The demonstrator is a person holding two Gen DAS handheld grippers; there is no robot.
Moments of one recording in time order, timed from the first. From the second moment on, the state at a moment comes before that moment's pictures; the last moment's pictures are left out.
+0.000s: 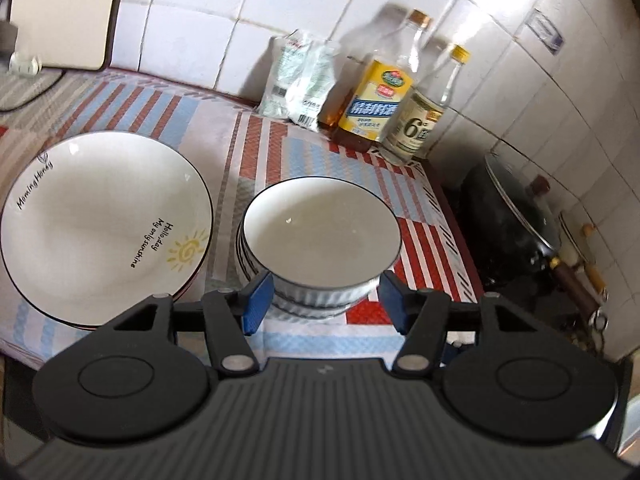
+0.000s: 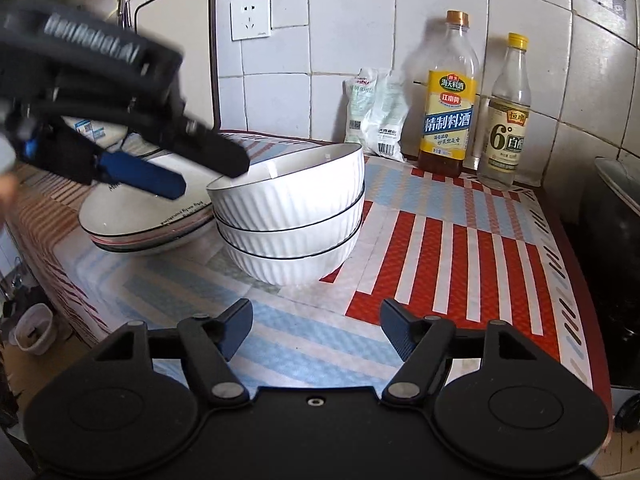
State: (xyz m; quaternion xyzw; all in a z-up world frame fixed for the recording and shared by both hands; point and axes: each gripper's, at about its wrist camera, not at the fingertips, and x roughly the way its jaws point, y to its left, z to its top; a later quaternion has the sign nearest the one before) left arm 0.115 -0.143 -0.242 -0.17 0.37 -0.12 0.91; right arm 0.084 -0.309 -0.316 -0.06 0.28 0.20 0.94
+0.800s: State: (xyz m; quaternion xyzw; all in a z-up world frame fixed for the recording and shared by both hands) left arm 0.159 -0.143 -0.273 -0.15 0.43 -0.05 0.89; right arm 0.126 -0.283 -0.331 -0.10 0.25 0.23 0.94
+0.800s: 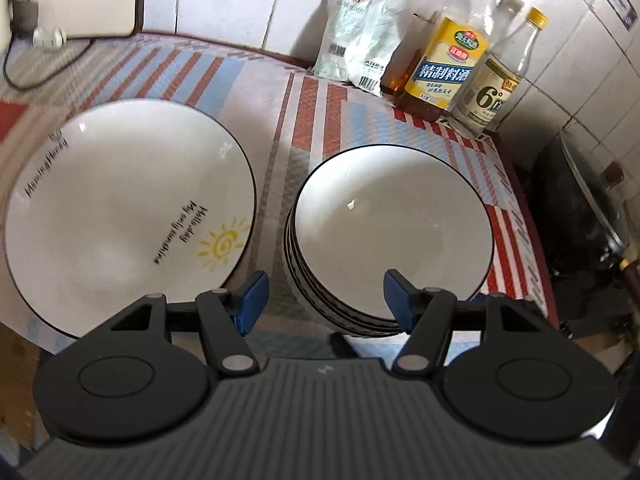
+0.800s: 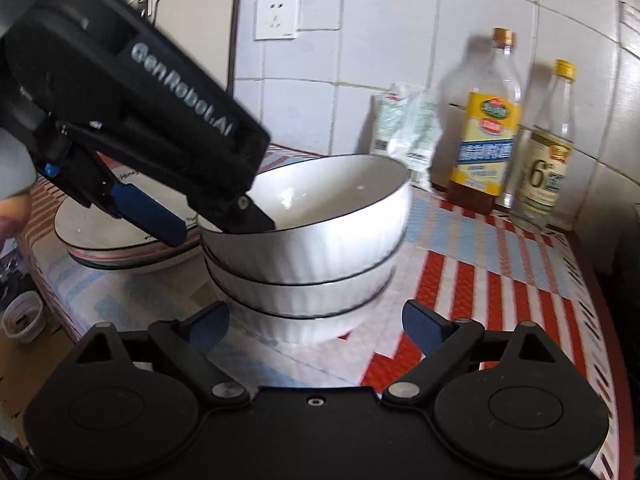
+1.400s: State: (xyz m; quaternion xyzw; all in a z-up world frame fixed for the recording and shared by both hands) left arm 0.180 -0.139 -0.293 -0.16 0.44 -0.05 0.88; right arm 0.142 -0.266 -0.350 -0.07 0.24 0.24 0.94
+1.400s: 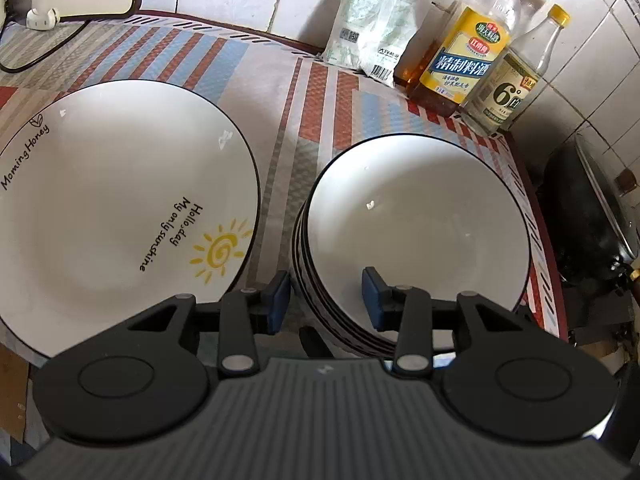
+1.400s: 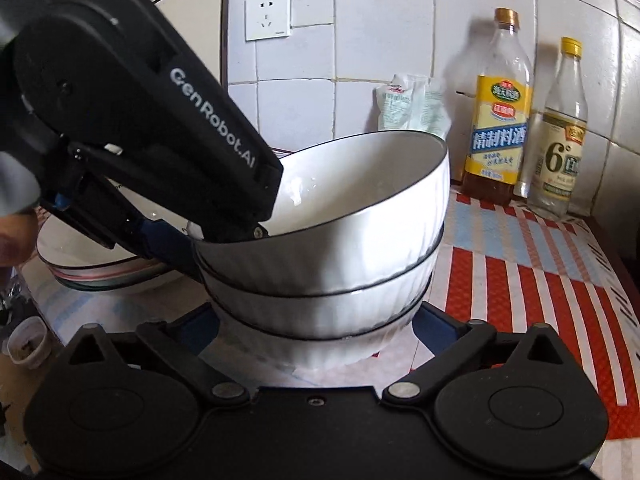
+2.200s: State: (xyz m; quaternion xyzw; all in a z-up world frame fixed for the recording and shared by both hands) left arm 0.165 -0.158 -0.281 -0.06 0.39 -0.09 0.91; right arm 0.142 -0.269 -0.348 -0.09 0.23 0.23 0.94
